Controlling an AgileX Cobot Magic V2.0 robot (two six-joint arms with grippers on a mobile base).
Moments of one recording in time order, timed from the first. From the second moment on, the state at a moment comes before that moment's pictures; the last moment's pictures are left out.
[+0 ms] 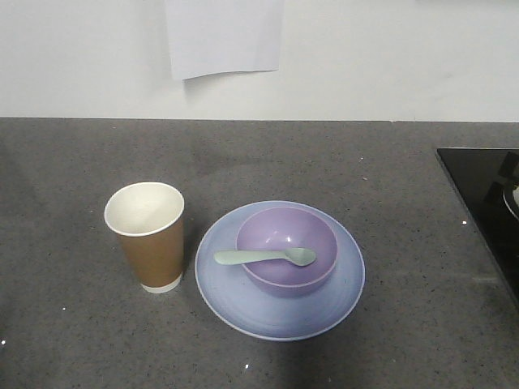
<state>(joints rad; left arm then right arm) 0.08 -0.01 0.03 0.00 0.11 -0.06 0.27 0.41 -0.47 -0.36 0.49 0.18</state>
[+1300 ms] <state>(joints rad) 0.08 -0.01 0.03 0.00 0.11 -0.06 0.07 0.14 -0.04 -0.07 0.00 0.11</state>
